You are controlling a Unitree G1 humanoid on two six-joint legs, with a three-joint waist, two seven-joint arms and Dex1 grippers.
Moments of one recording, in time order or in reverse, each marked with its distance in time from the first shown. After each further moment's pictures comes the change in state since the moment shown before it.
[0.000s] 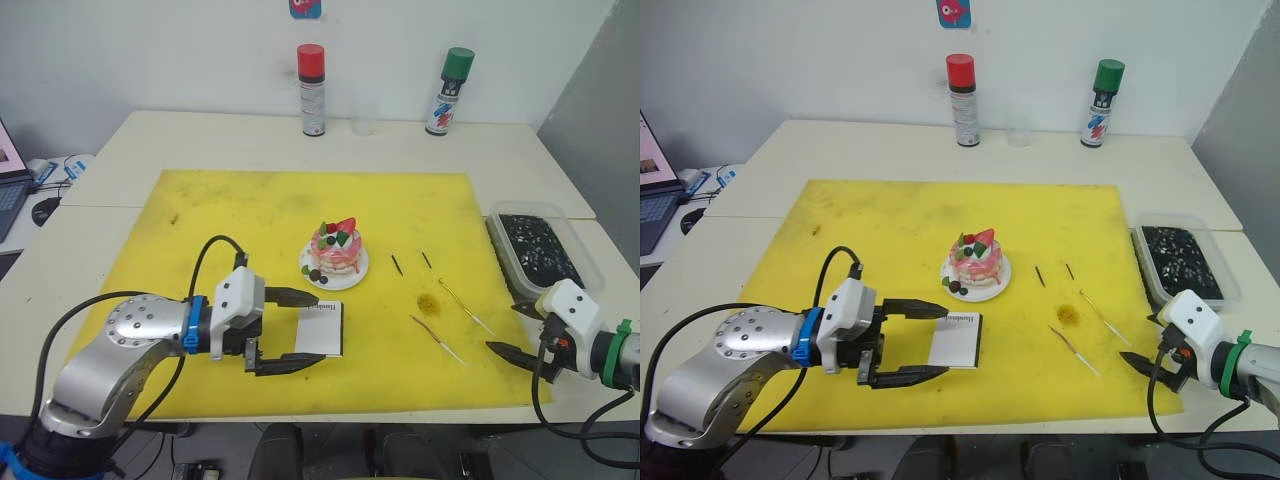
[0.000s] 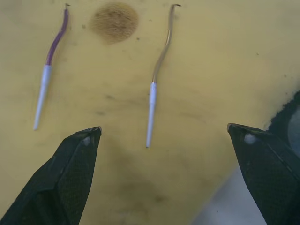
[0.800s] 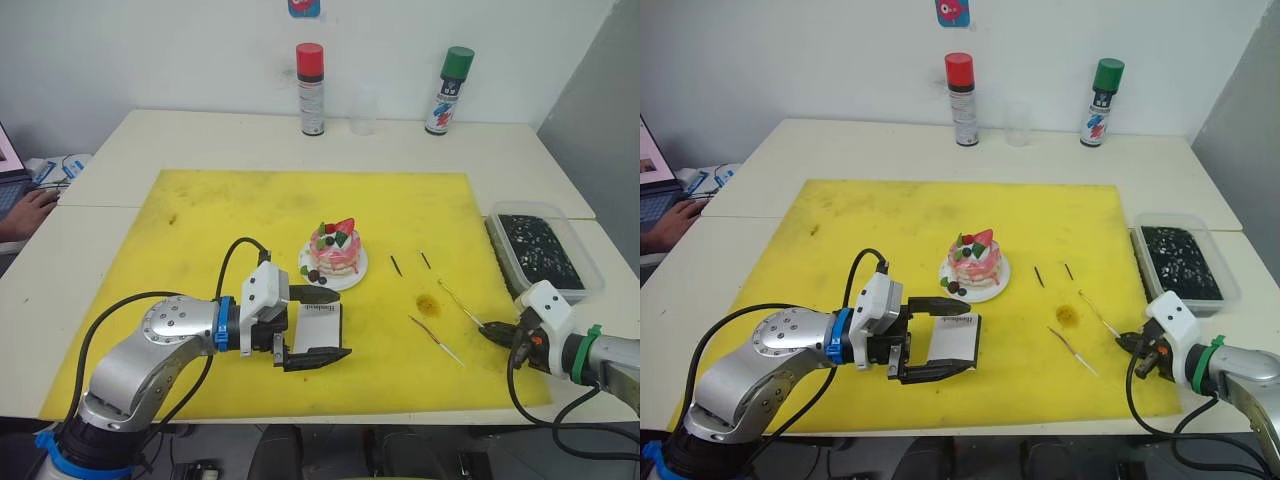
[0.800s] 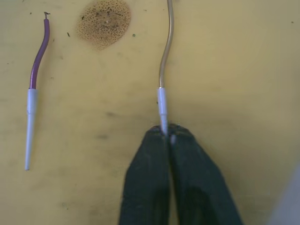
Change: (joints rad) left arm -0.022 -0.086 -0.063 0.000 -0.014 0.078 0.094; right arm -0.056 0.077 0.074 0.020 0.055 0.112 -0.054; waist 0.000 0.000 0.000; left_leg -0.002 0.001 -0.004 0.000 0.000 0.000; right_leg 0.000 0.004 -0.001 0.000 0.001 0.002
